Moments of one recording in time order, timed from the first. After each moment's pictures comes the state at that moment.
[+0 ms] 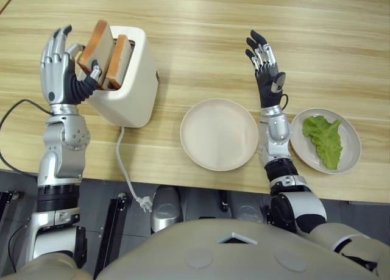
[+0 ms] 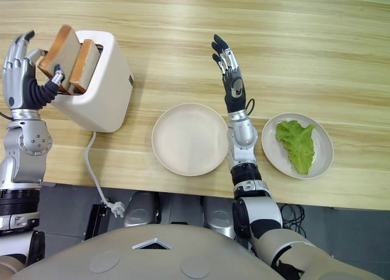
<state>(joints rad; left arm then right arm) -0.06 0.57 0.17 -0.05 0.65 -0.15 0.34 -0.38 -0.03 -0.05 0.70 0.07 -0.92 0.26</state>
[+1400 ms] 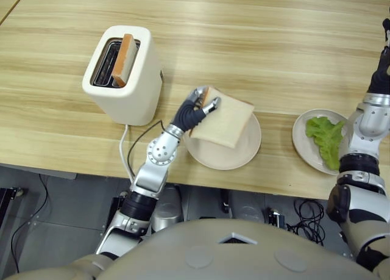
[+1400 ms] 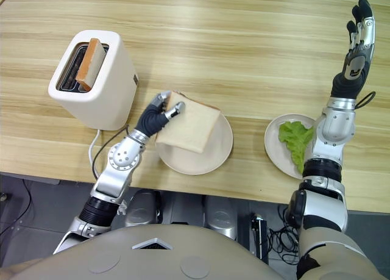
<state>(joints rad) 0.00 0.07 -0.33 0.00 0.16 -0.15 -0.09 -0.38 -0.52 -0.33 0.72 0.02 -0.96 0.03</state>
